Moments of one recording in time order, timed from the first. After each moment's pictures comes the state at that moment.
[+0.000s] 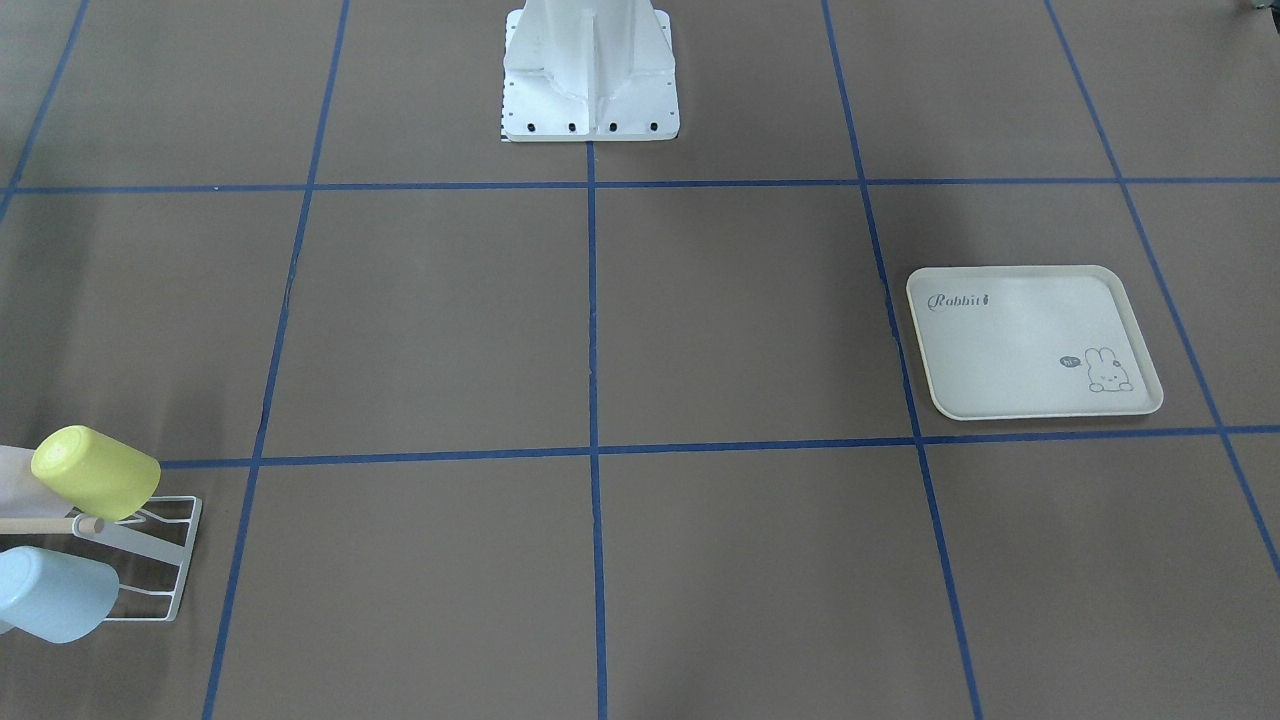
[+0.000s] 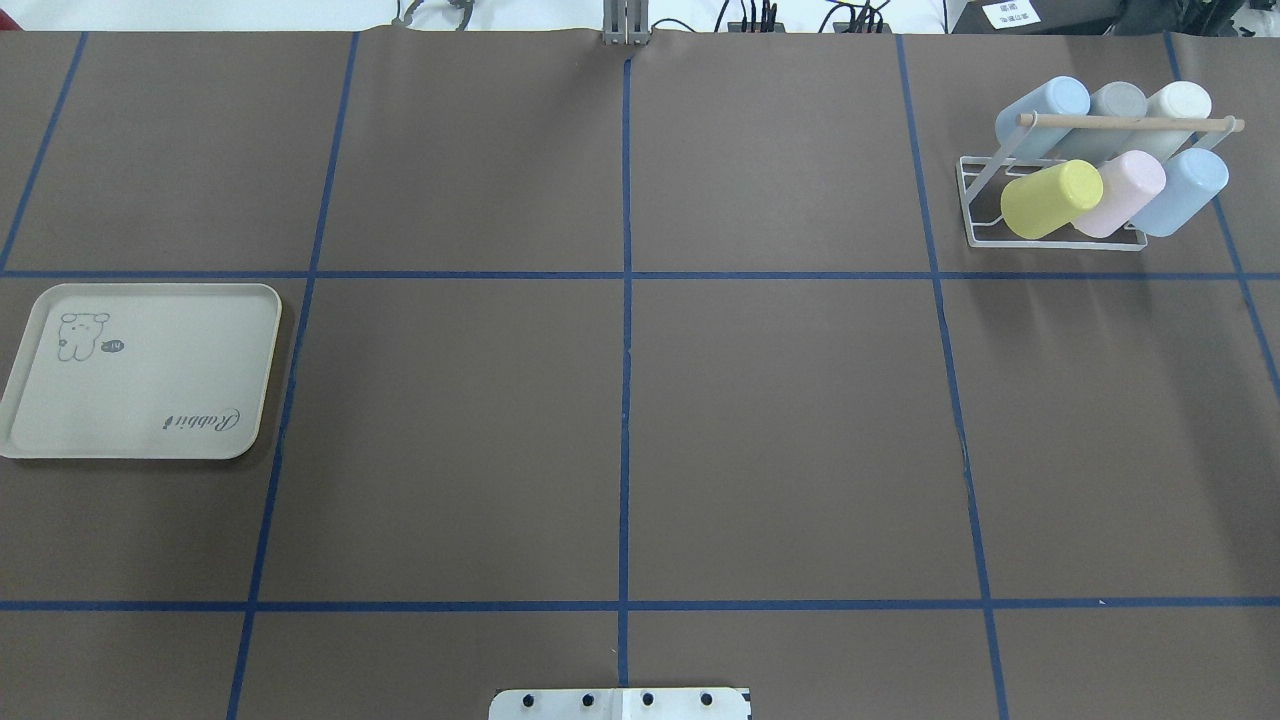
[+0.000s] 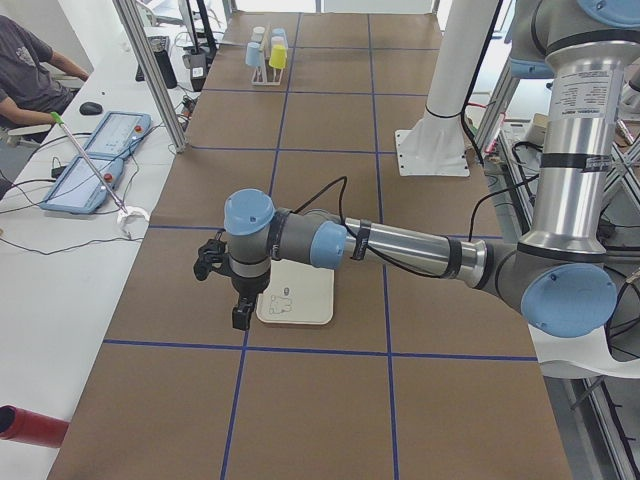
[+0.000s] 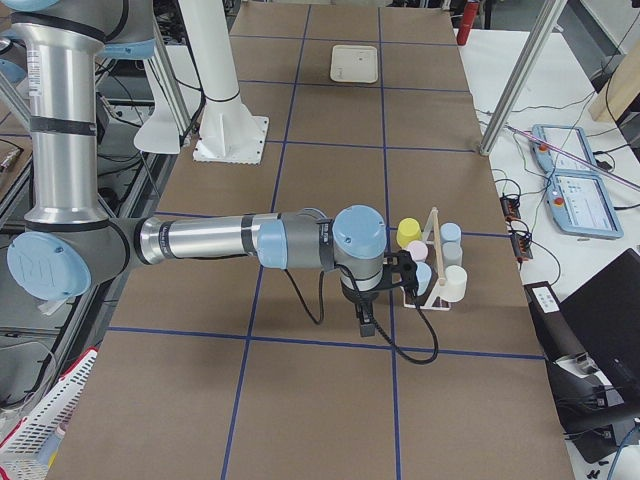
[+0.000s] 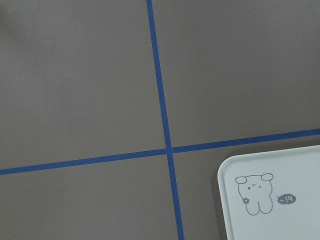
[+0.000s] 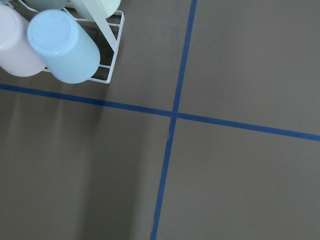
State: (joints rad) left arm -1.56 -1.62 -1.69 -1.58 -2.26 0.06; right arm 1.67 -1.63 1.75 -1.65 2.37 -0.19
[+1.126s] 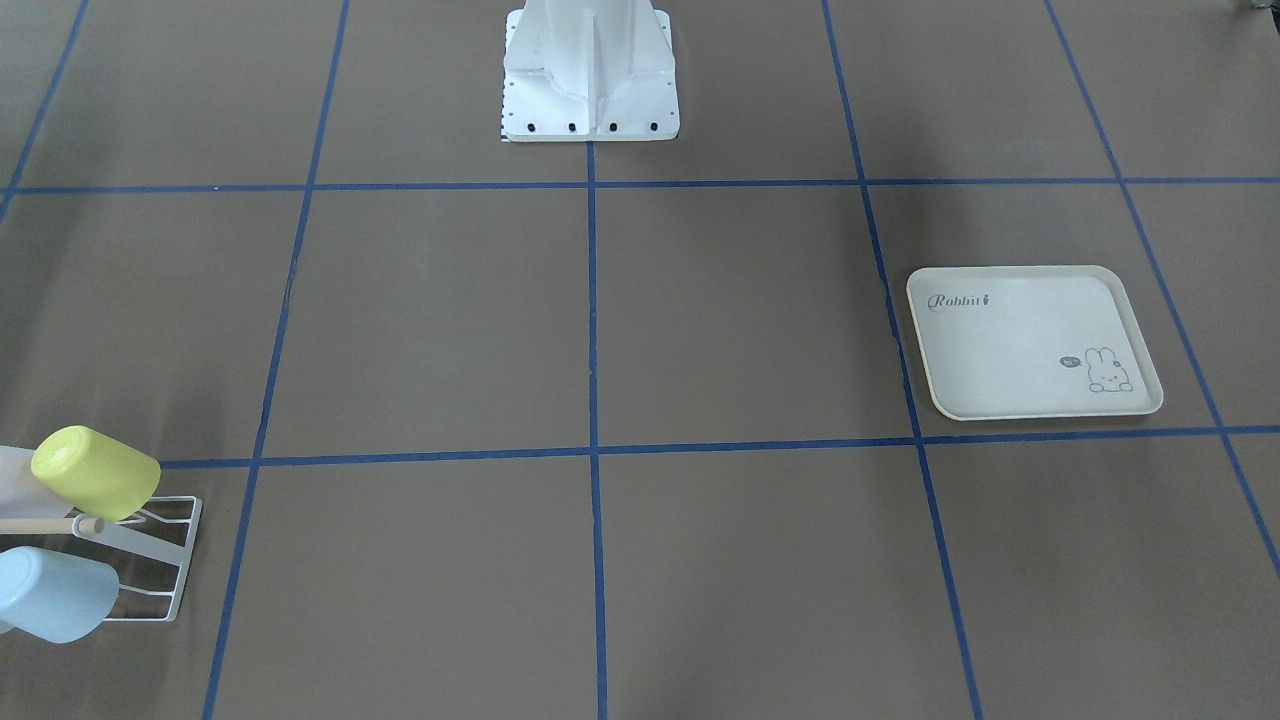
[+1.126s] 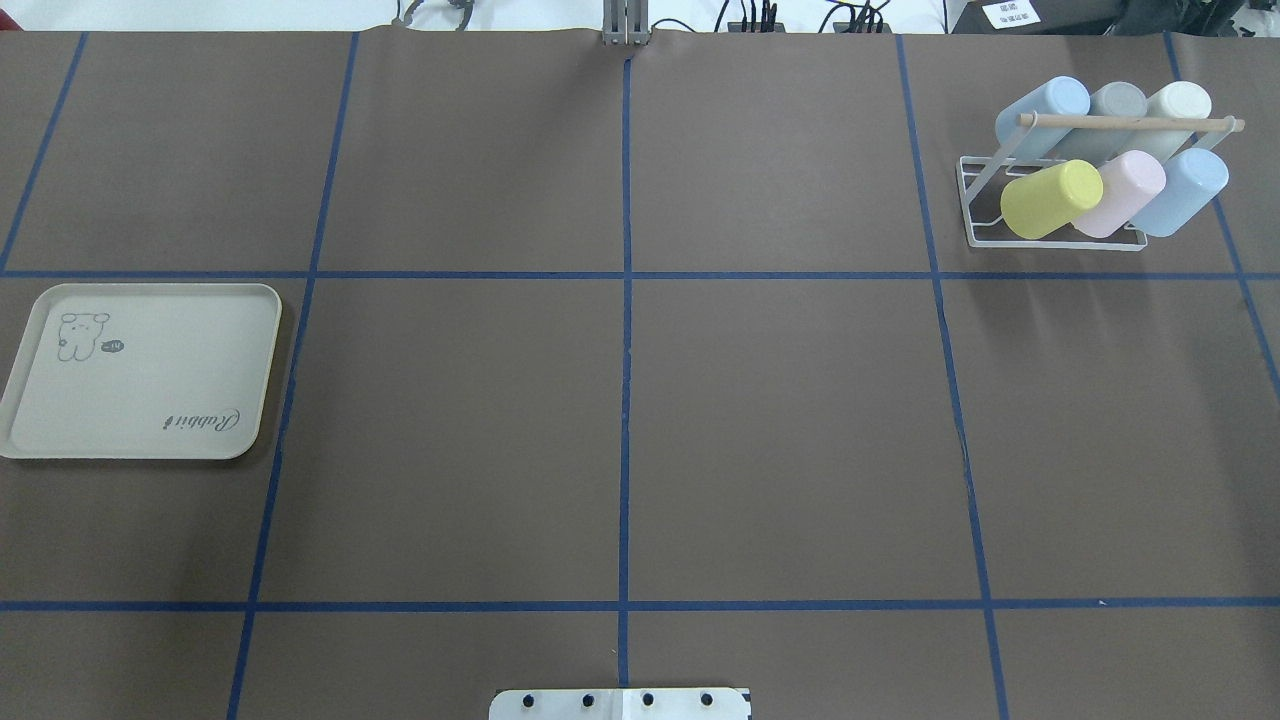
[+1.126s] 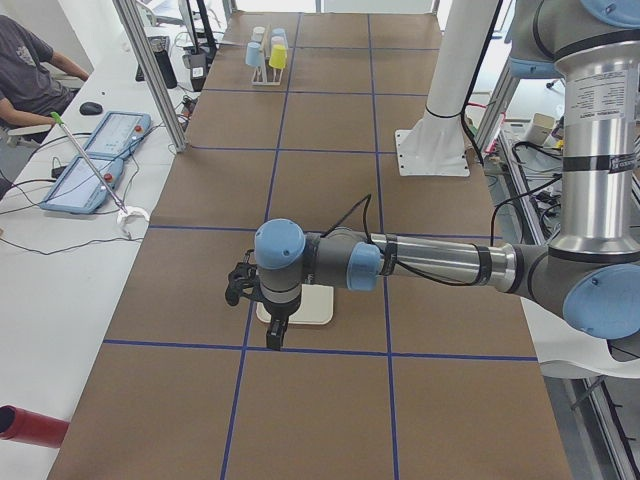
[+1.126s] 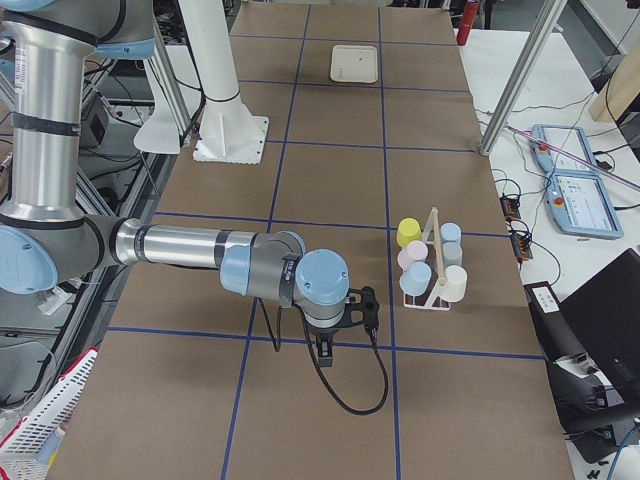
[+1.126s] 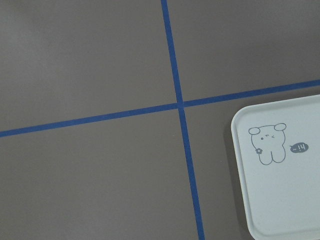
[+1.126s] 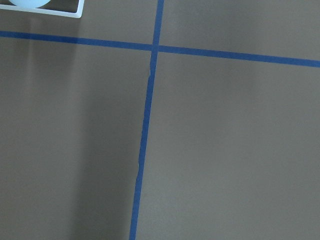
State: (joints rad) left arm -1.58 -1.47 -1.74 -1.61 -2.36 0.09; right arm 1.70 -1.74 1.73 -1.68 2.39 -0.27
